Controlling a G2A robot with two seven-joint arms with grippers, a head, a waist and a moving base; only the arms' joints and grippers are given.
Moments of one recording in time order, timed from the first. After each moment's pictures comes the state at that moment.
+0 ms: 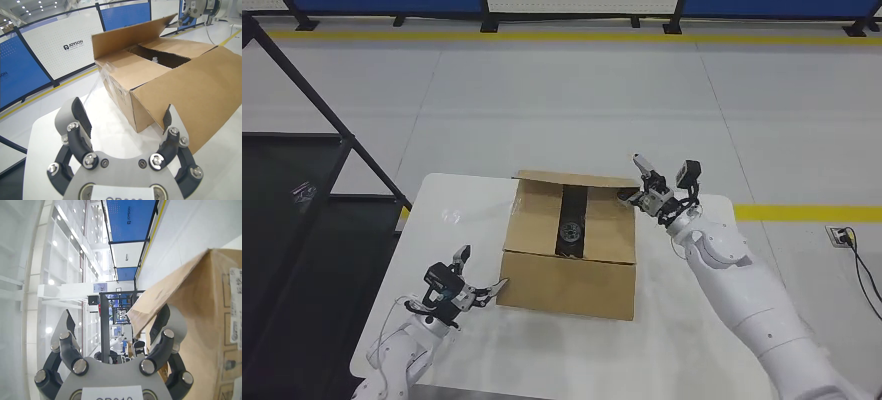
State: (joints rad) left arm 1.22 -1.18 -1.44 -1.36 1.60 -0.47 0.48; right arm -0.47 -1.25 0.92 -0.85 0.70 -0.26 0.46
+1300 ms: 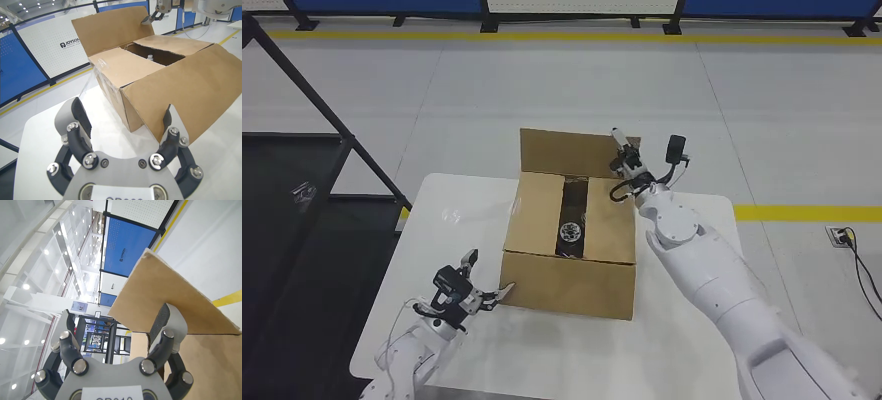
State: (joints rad) left arm 1.22 -1.17 -1.38 -1.35 1.58 -0.44 0.47; right arm -0.25 -1.46 0.74 -0.55 0.44 -0.35 0.00
